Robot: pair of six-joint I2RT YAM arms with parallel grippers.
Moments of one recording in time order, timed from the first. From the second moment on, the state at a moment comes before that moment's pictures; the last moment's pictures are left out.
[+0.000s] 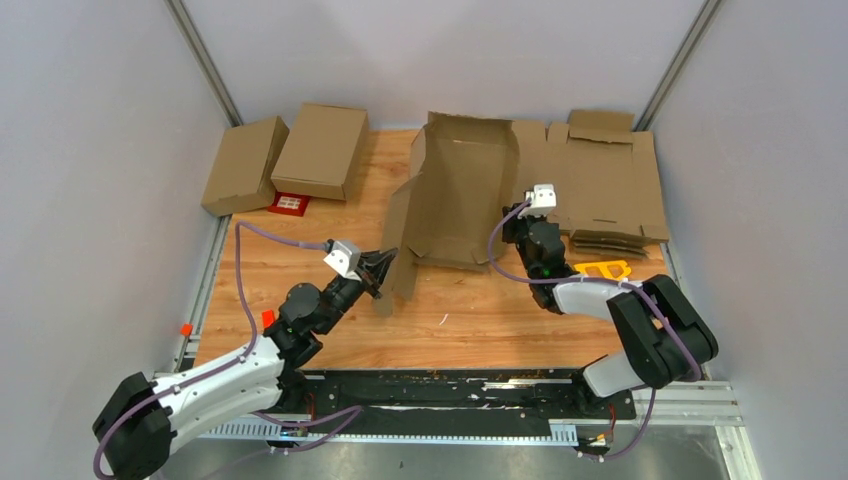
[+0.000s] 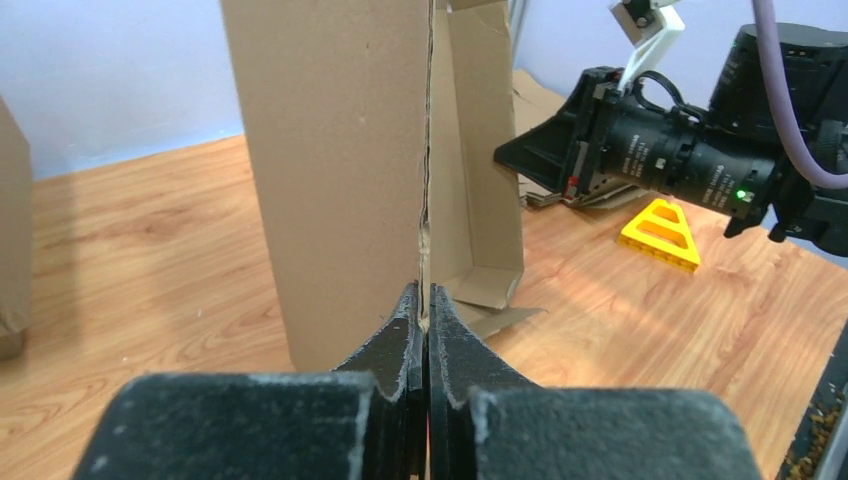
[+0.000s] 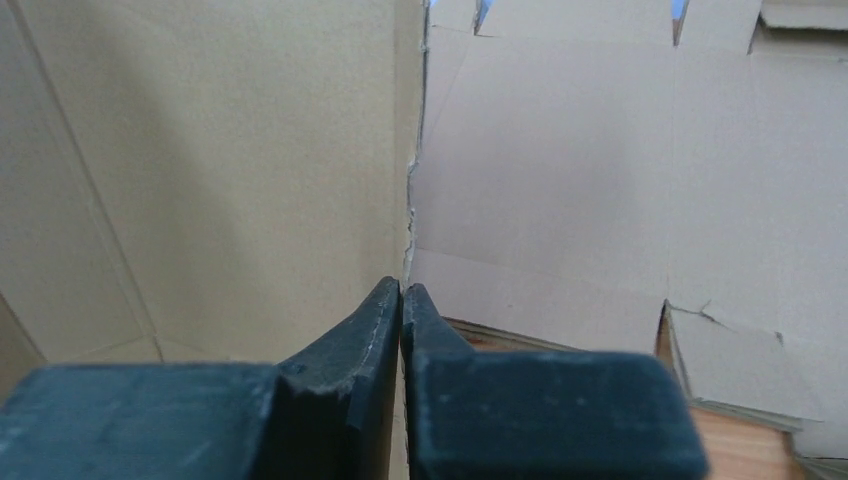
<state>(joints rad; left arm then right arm) -0.83 0.76 0.23 0.73 -0.12 -0.10 0.46 1.47 0.49 0.91 0.28 0.17</state>
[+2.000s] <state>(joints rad) -0.83 0.53 0.42 0.12 -0.28 -0.19 0.48 1.43 0.42 0.97 0.16 0.01</state>
